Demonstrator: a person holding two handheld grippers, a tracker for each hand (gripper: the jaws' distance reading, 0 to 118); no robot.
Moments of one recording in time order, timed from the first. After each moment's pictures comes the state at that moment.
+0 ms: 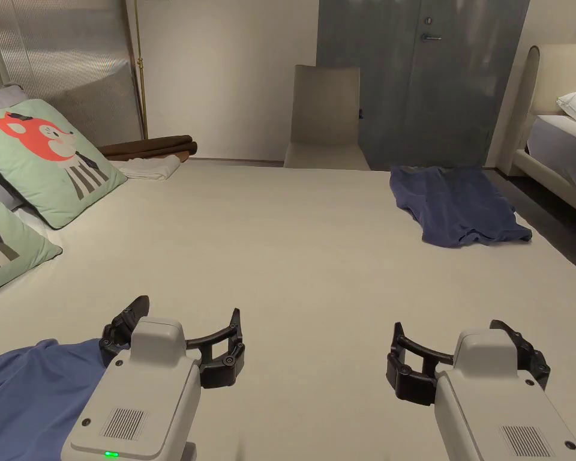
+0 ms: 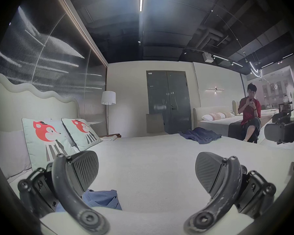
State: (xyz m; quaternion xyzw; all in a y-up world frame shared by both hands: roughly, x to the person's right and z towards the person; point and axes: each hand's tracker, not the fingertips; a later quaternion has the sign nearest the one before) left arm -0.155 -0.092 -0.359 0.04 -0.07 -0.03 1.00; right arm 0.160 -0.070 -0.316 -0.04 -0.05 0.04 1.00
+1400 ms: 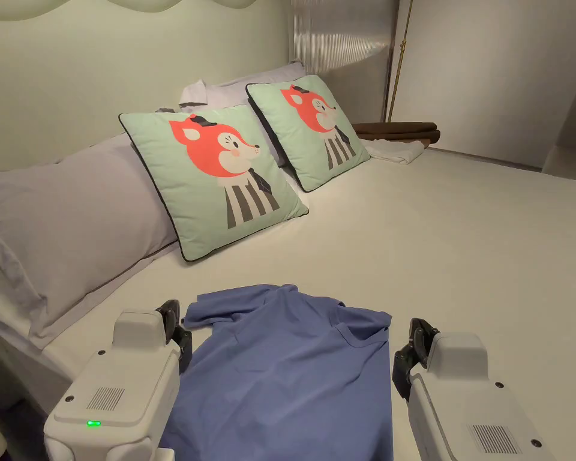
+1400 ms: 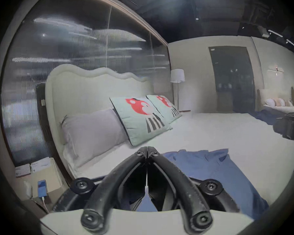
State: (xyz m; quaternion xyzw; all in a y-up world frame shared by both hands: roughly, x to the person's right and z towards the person) left arm -0.382 -0.106 -0.239 -0.08 0.23 -0.02 0.97; right arm -0.084 -0.100 -0.361 -0.08 0.24 0.02 0.97
